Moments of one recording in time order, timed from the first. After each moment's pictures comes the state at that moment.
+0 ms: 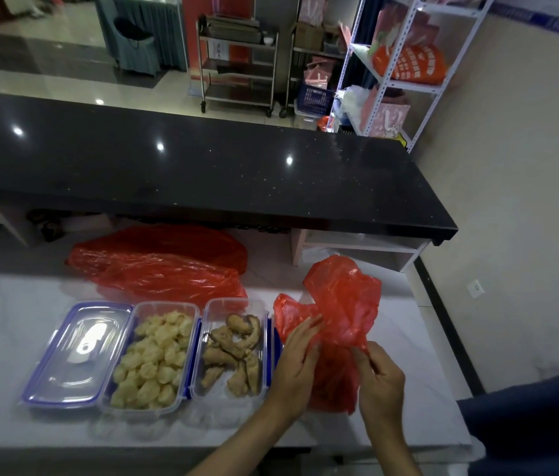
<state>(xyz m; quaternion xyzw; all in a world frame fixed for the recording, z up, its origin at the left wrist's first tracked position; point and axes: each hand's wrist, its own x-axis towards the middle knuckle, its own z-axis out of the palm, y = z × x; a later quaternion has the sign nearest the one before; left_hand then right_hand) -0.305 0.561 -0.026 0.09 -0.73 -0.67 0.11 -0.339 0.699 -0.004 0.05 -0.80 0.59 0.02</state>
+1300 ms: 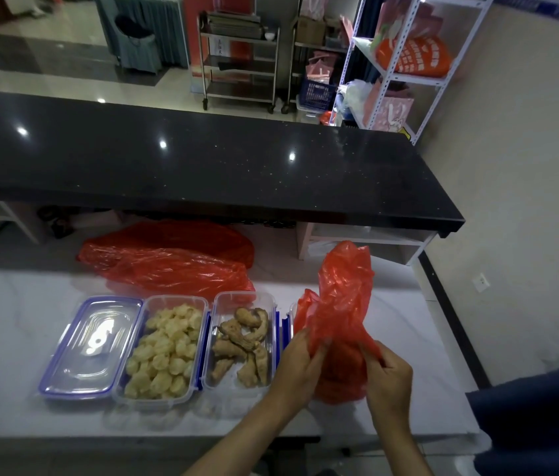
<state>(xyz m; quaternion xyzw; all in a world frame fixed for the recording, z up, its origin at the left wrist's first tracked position) -0.292 0.550 -0.016 0.10 -0.75 -0.65 0.06 -0.325 0.691 0.009 -0.01 -0.79 0.61 0.00</state>
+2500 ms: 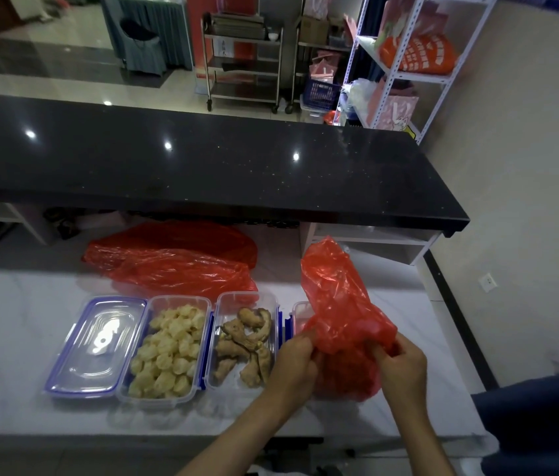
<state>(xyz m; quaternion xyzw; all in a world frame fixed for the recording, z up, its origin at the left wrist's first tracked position) -0.296 0.541 -0.026 0.08 -0.84 -0.53 0.09 -0.351 0.709 0.010 -0.01 -0.83 0.56 -0.01</state>
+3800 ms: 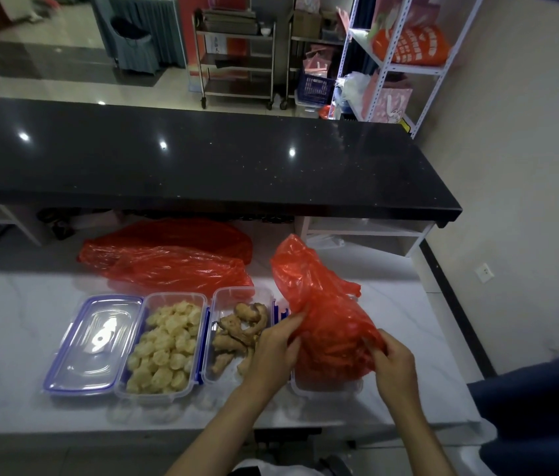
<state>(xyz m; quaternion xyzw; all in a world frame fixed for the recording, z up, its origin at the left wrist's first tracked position) -0.294 0.512 -0.034 0.04 -0.86 -0.48 0.15 -0.351 0.725 -0.015 0.03 -0.85 0.53 -0.06</state>
